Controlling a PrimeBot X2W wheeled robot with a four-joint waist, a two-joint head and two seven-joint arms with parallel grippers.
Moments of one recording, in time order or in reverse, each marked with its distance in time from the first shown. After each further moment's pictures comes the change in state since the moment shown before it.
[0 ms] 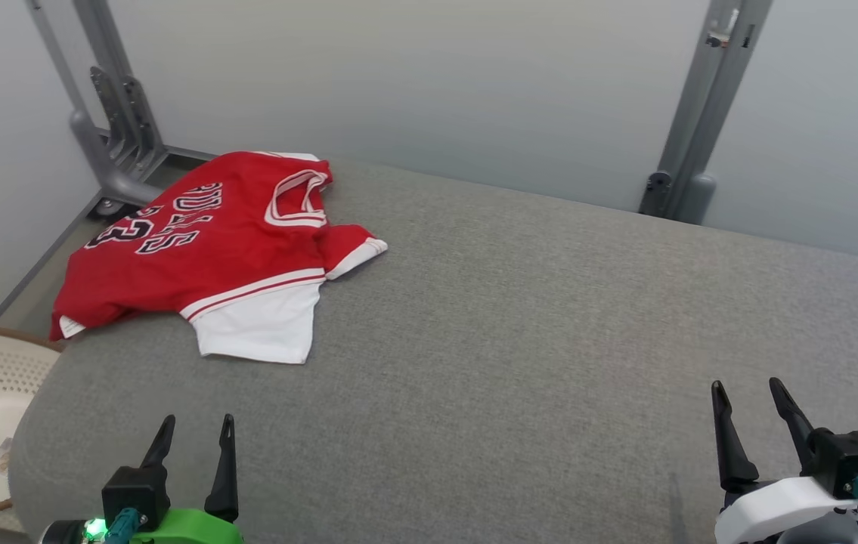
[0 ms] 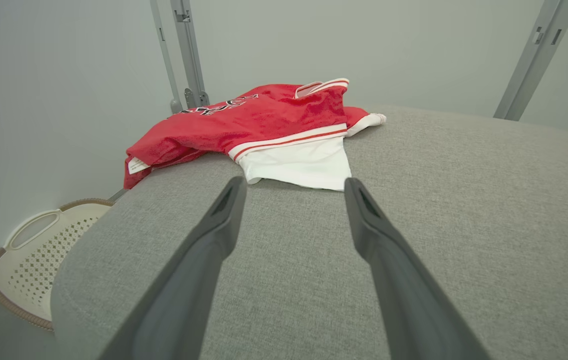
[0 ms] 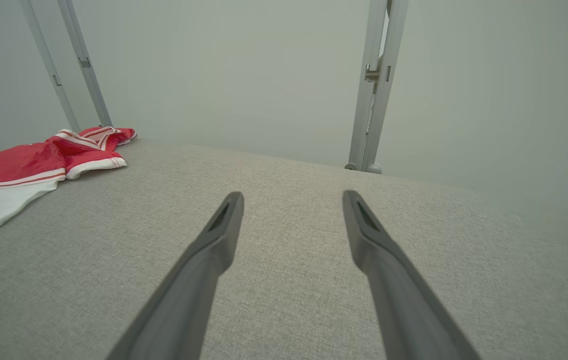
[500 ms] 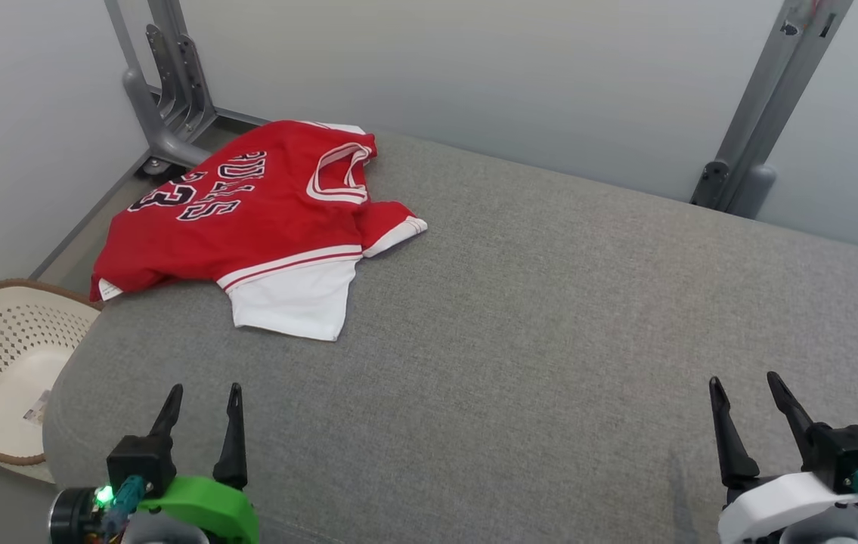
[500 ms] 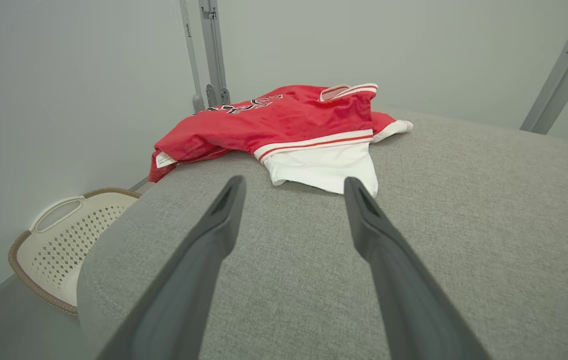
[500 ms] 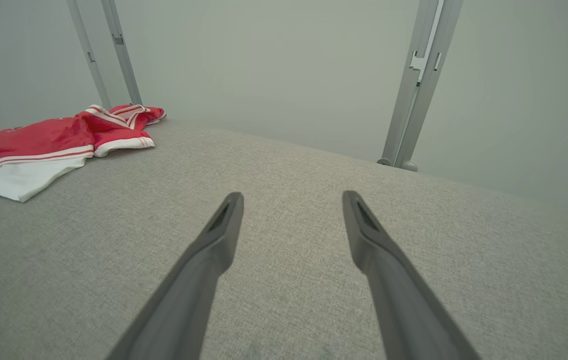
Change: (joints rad) left arm -0.056 -0.012 -0.008 0.011 -0.019 -0.001 0.000; right arm -0.007 -0.024 0.025 0.003 0.000 0.000 0.000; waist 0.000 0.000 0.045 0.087
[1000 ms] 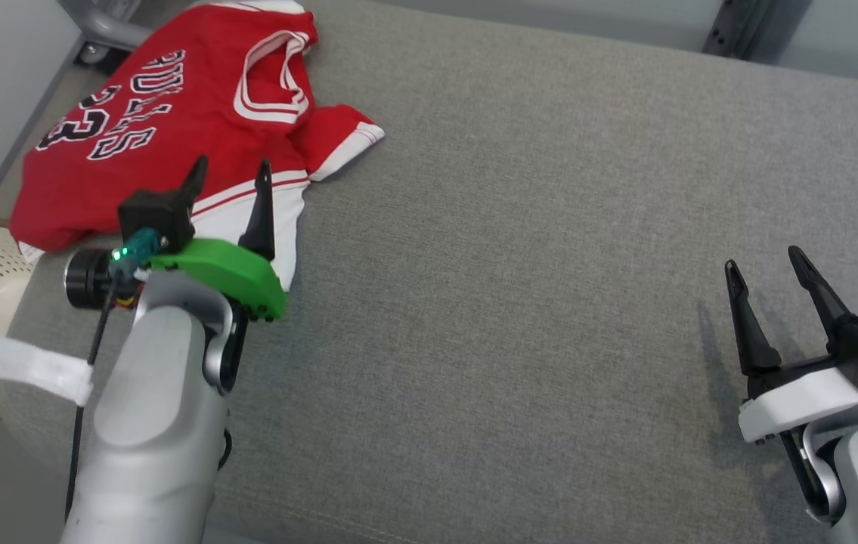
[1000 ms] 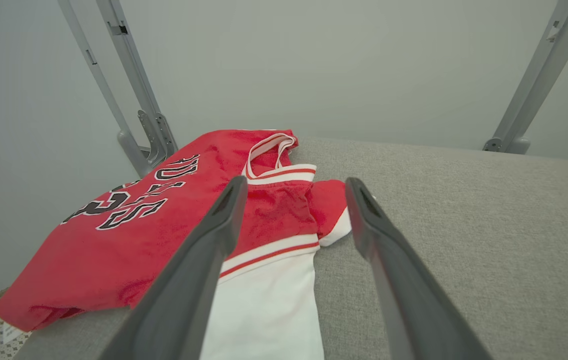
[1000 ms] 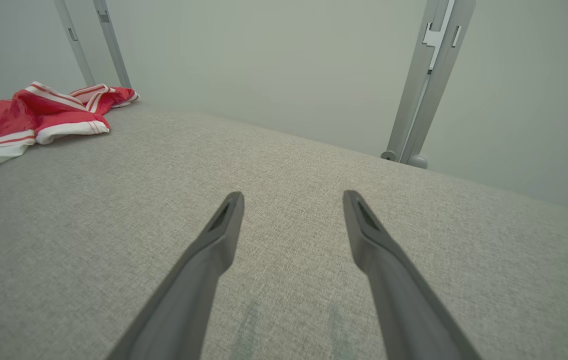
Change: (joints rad) left arm -0.546 -0.019 -0.122 0.232 -0.095 0.025 0.089; right arm -0.199 -0.146 0.068 -0.048 0.014 0.000 0.000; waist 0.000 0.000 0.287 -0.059
